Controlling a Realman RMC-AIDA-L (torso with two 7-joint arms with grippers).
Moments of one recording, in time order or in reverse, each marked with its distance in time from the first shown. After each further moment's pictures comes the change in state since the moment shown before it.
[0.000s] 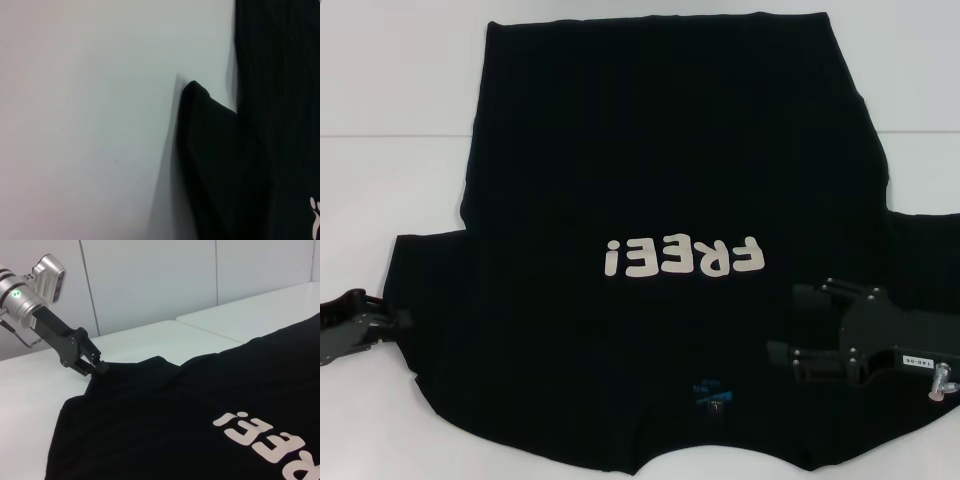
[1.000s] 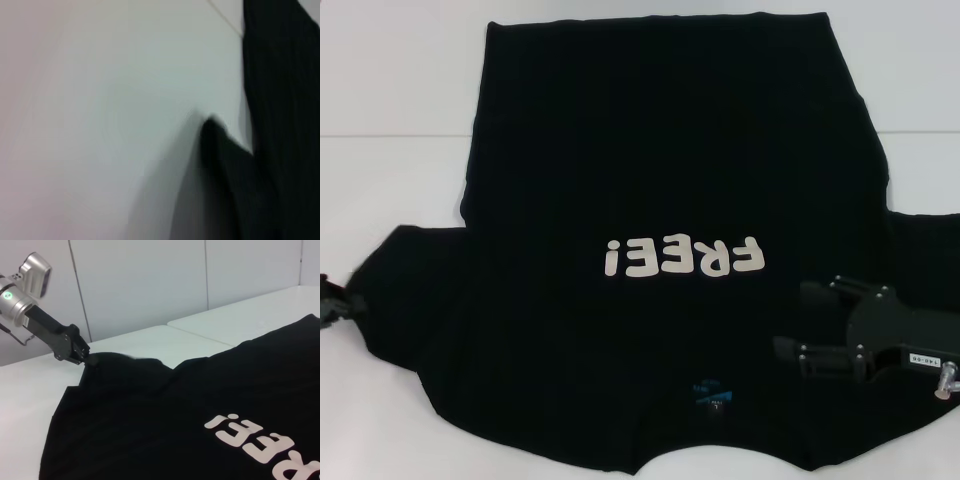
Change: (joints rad) left arm 0.019 0.025 -0.012 0.033 -0.019 -0.046 0.052; right arm -0.009 0.001 0.028 0.000 0.001 -0.005 0.002
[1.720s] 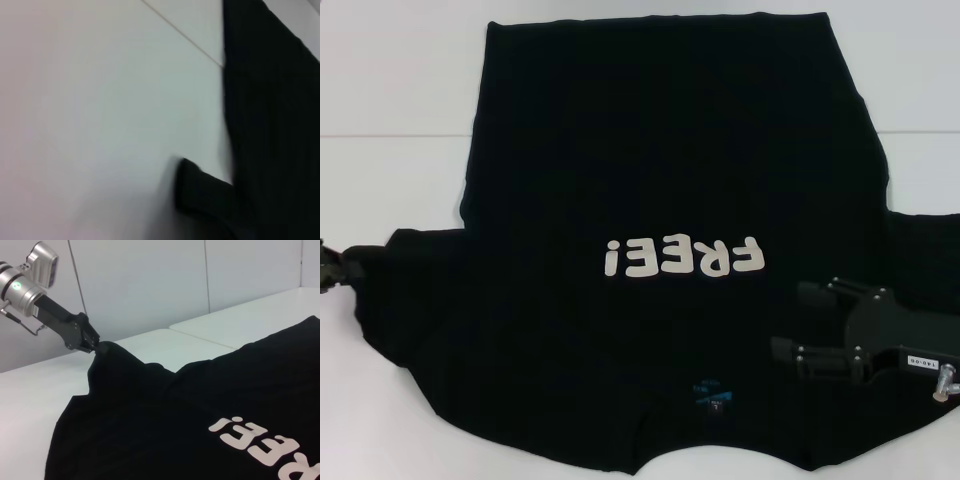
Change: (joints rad) left arm -0.038 0.020 0.002 0.045 0.006 0.030 -0.018; right arm 0.000 0.003 0.011 0.009 0.001 -0.009 0.000
